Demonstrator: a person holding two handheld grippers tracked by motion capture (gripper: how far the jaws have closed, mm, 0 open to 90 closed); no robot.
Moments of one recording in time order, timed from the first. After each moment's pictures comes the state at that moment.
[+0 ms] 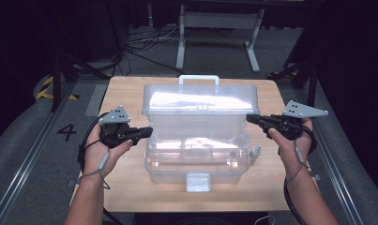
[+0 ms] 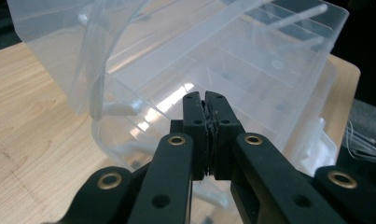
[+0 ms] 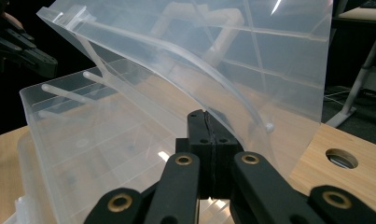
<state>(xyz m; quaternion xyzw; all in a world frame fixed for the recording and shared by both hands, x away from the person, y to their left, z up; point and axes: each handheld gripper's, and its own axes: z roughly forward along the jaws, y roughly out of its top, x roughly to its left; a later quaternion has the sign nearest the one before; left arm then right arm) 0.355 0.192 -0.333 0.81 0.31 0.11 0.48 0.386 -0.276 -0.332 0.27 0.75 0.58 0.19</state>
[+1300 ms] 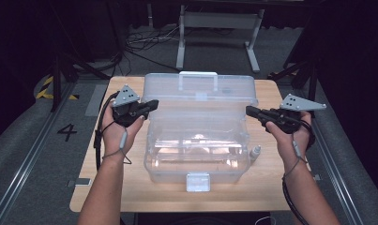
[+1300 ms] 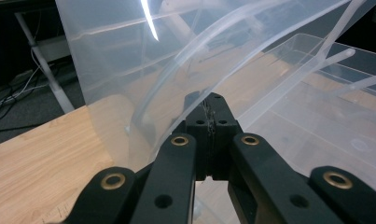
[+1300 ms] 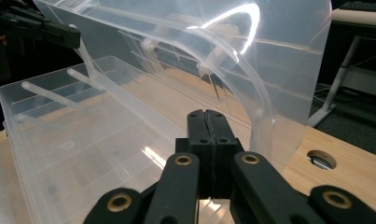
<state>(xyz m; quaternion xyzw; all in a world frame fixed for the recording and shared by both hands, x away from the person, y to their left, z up) 0.395 0.170 -0.316 0.76 0.33 0.22 0.51 0.392 -0.269 -0.319 0.28 0.75 0.56 0.21</state>
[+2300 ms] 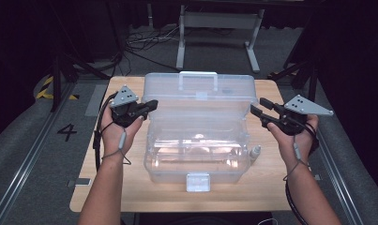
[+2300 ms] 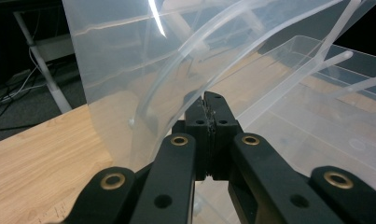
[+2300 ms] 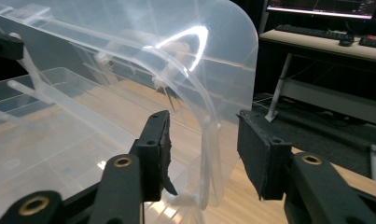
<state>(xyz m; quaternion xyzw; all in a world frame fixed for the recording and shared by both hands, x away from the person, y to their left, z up) 0.394 0.173 -0.318 0.76 0.34 0.22 0.51 0.384 -0.271 -0.315 0.33 0.71 0.54 0.30</state>
